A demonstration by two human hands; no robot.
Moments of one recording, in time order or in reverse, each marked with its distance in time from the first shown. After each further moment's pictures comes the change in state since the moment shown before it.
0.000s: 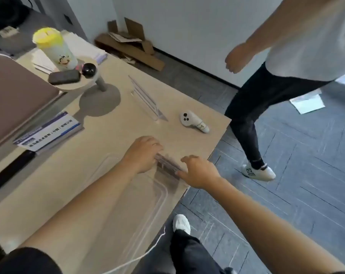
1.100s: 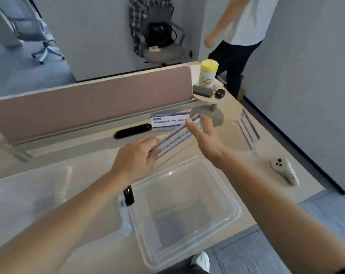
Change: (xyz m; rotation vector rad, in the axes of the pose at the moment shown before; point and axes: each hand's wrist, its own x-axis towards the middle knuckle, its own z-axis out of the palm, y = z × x) left_hand -0.361 -0.055 -0.061 -0.316 0.757 -0.627; right_hand -0.047 -0.315 -0.026 0.702 0.010 -0.429
